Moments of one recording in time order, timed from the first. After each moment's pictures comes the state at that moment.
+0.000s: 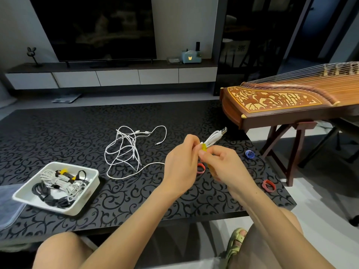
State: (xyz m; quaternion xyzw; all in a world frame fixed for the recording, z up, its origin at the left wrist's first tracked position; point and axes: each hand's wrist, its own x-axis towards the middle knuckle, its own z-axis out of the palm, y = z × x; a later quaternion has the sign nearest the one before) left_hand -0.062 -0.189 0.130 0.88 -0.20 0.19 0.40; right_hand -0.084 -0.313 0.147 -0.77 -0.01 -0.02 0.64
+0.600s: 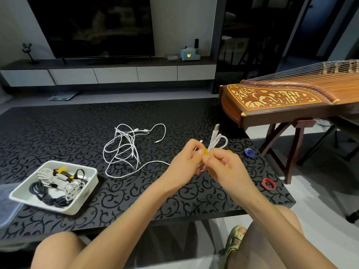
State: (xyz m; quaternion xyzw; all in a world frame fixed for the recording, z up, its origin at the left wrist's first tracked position) left_hand -0.057 -0.185 0.125 0.77 -0.20 -0.08 0.60; right_hand -0.093 -0.316 0.136 -0.75 -0.11 -0.06 0.65
